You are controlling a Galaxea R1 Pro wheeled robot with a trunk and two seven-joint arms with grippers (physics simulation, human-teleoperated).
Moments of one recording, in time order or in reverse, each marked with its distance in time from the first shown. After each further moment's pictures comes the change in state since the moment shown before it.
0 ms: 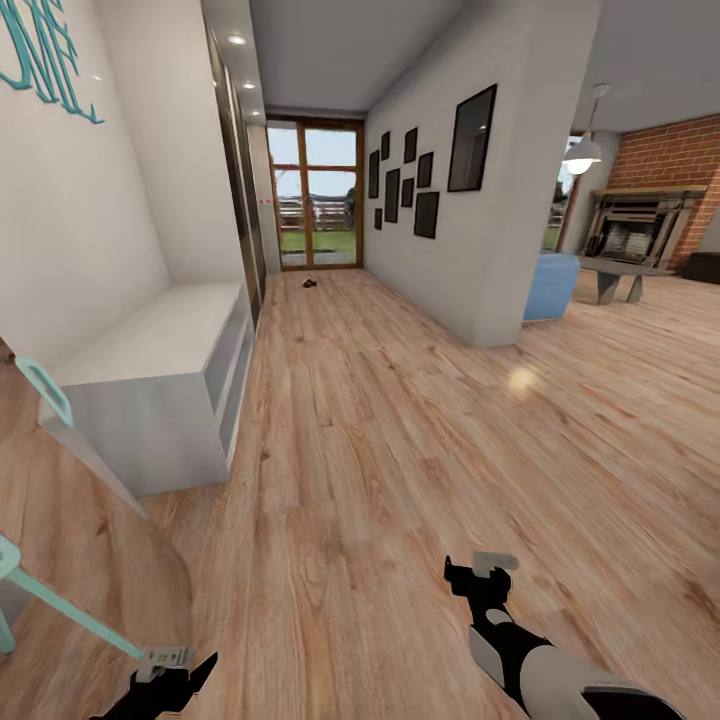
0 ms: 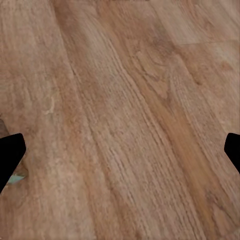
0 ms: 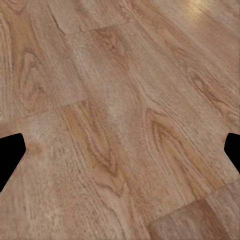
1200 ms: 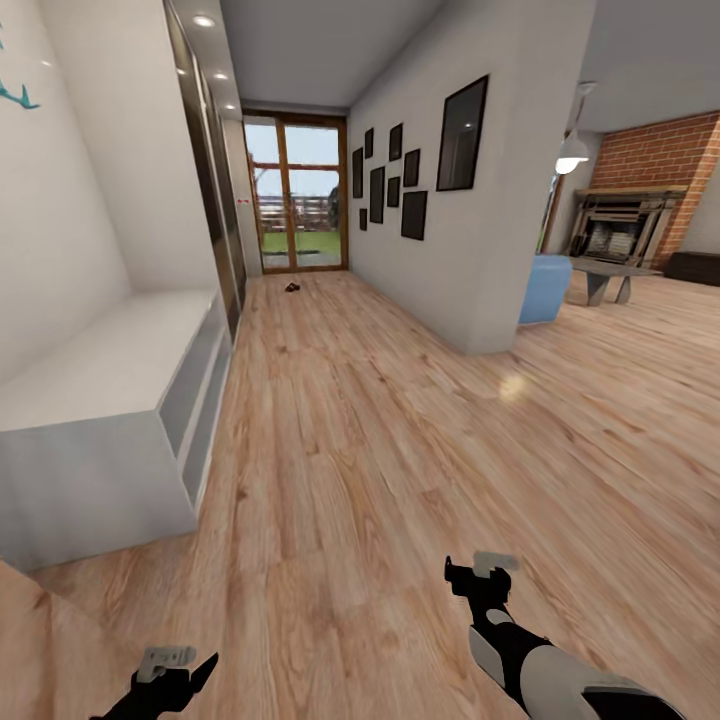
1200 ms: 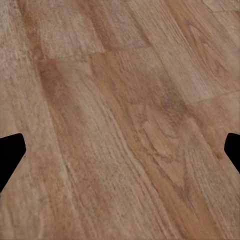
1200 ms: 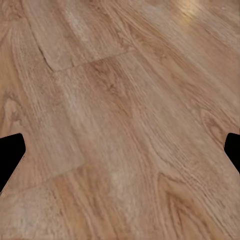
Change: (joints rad) left arm 0.000 -0.002 -0.001 0.001 0.000 0.000 0.000; right arm 0.000 -0.001 0.000 0.000 0.000 0.000 0.000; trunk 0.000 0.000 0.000
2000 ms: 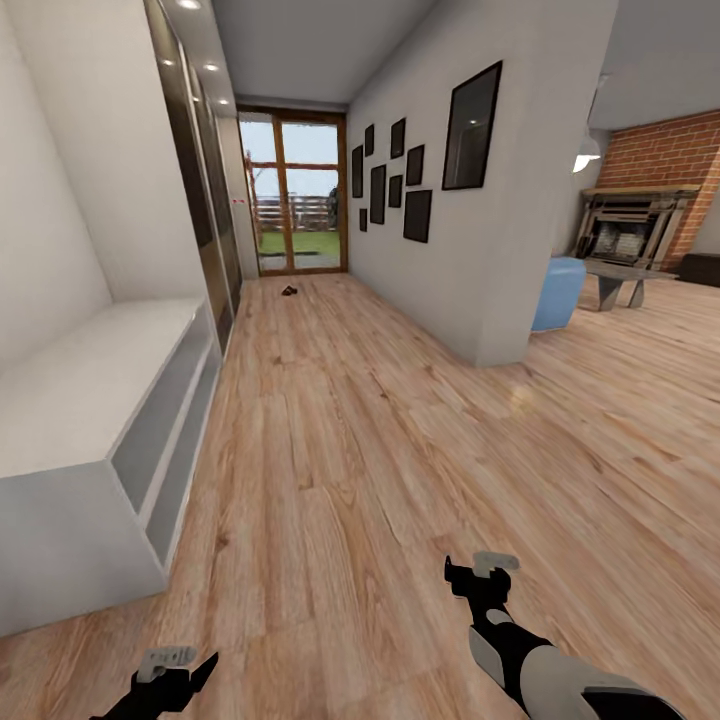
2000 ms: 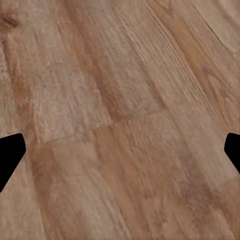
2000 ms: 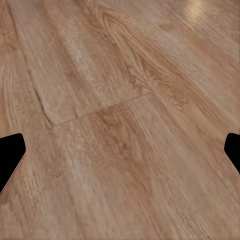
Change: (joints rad) left arm 0.000 0.000 0.000 0.000 0.000 0.000 0.000; right arm 0.000 0.001 0.000 0.000 0.000 0.000 0.000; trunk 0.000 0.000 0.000
